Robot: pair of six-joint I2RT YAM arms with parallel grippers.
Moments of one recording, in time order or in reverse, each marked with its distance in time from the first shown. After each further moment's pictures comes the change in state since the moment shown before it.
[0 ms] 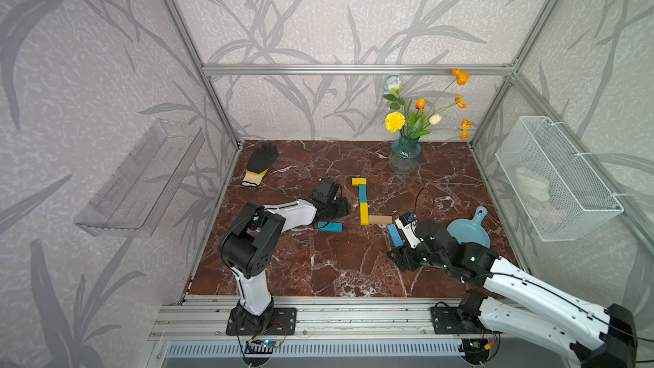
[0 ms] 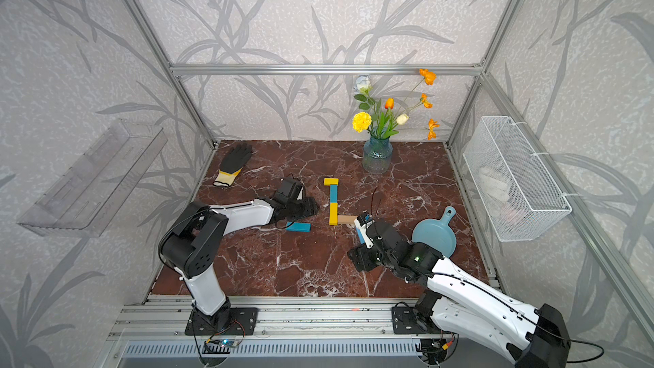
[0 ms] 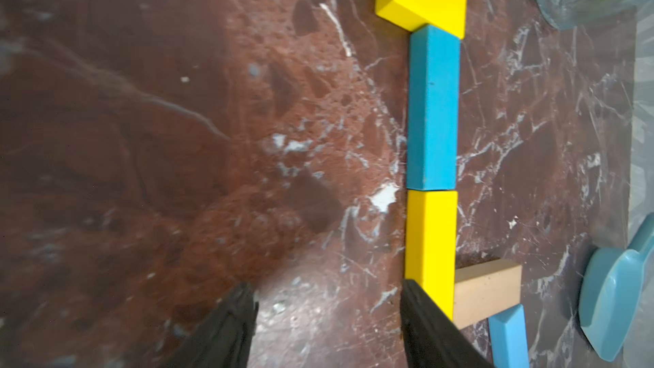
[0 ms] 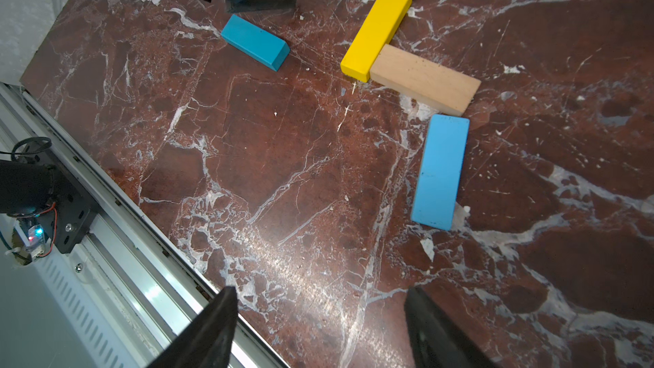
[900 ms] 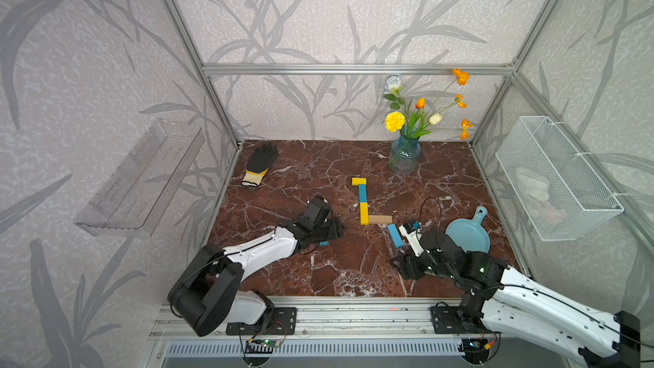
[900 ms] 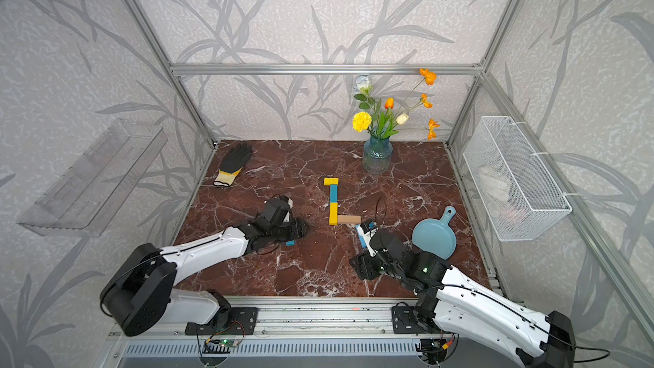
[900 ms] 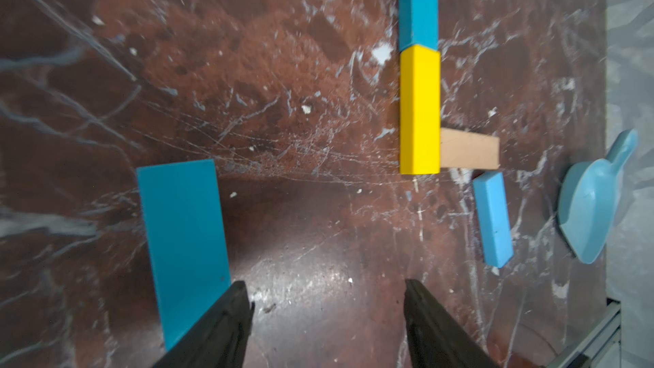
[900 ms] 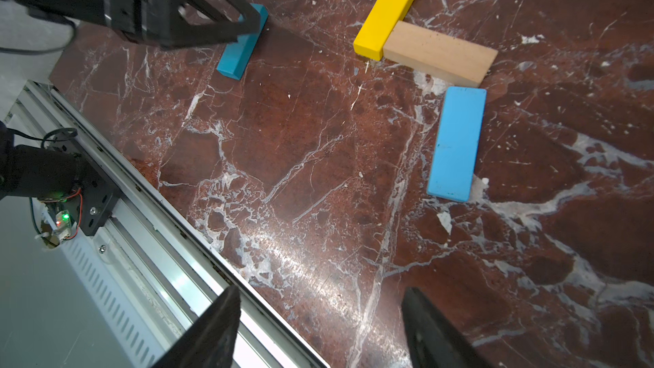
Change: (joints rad) left arm -0.099 -0.520 -0.330 -0.138 -0.119 -0.039; right arm 0.090 -0.089 -0.043 -0.030 0.029 0.085
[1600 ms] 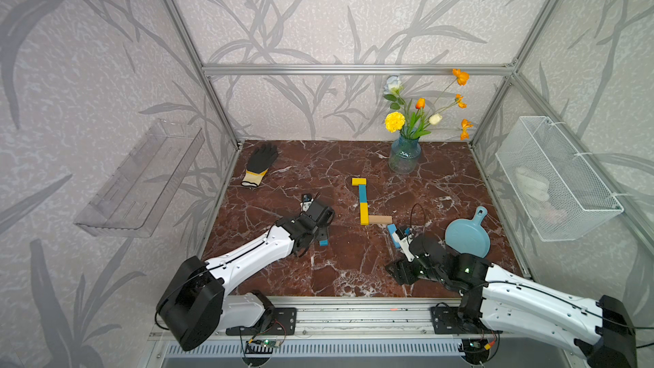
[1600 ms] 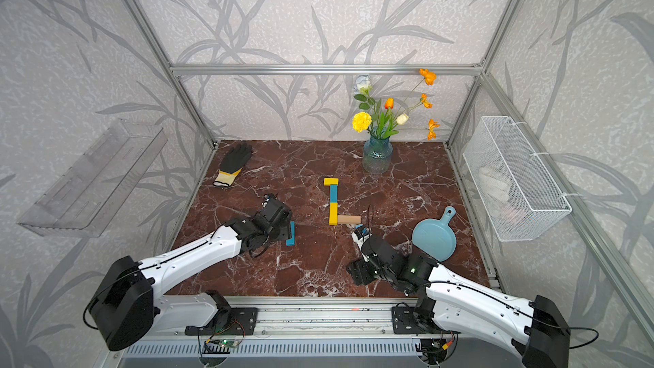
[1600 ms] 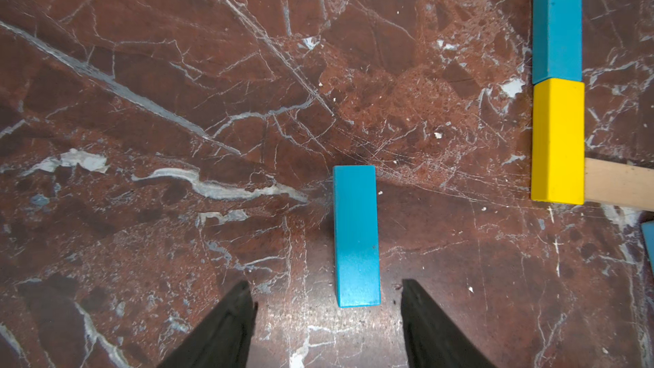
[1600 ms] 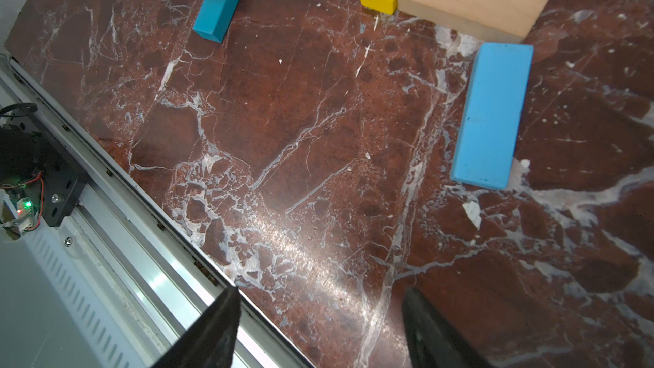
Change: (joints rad) left arm -0.042 0.016 0.123 -0.367 -0.380 0.012; right arm 0.045 0.056 -0.082 0.095 0.012 0.039
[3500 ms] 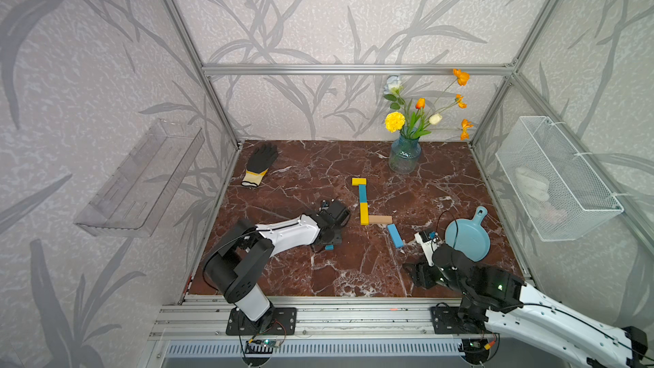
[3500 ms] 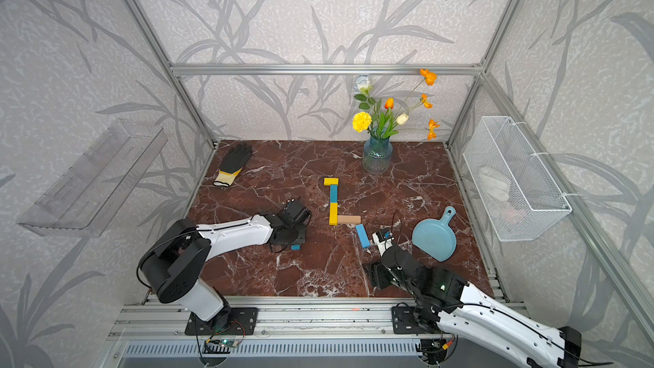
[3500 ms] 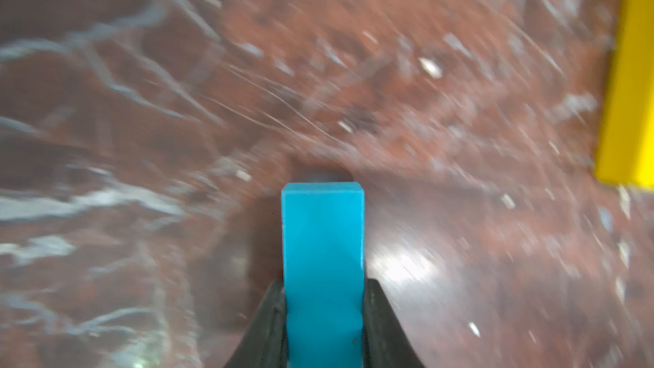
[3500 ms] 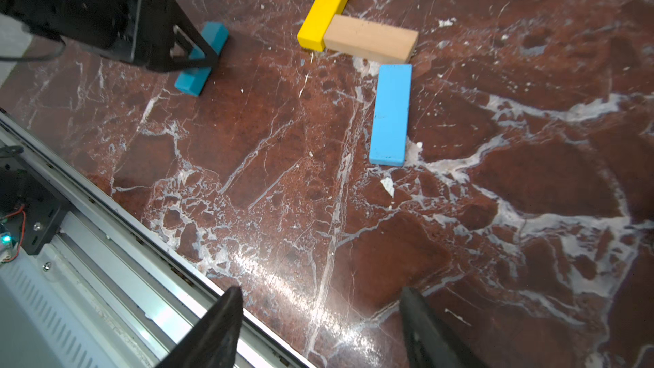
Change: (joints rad) left arm -0.084 0.300 0.068 0.099 0.189 0.014; right arm 0.009 -0.314 -0.001 -0.237 0.175 0.045
